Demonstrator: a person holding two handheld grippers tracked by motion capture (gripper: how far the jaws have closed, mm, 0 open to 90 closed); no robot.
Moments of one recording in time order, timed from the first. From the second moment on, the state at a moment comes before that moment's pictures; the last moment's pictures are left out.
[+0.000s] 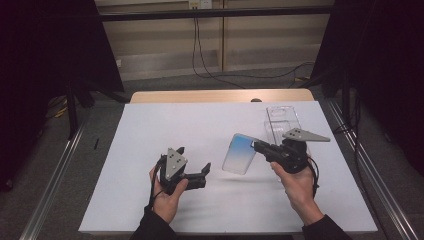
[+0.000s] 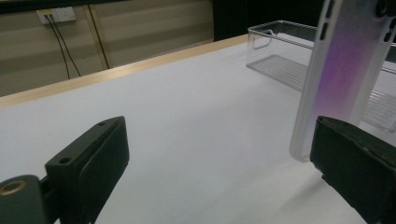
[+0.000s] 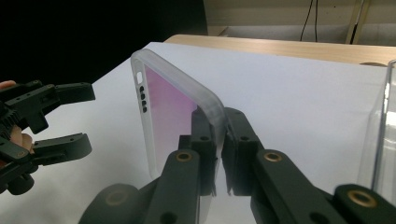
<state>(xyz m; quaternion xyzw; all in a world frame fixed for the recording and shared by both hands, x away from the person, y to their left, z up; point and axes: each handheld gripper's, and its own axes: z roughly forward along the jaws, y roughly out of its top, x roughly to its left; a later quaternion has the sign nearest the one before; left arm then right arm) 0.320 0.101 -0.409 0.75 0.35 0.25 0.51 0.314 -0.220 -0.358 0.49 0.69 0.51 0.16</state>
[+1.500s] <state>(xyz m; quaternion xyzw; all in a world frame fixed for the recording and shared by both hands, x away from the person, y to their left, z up) 0.304 0.189 -0.418 0.69 0.37 0.28 0.55 0.312 -0.260 -0.344 0.50 0.66 0.52 0.21</state>
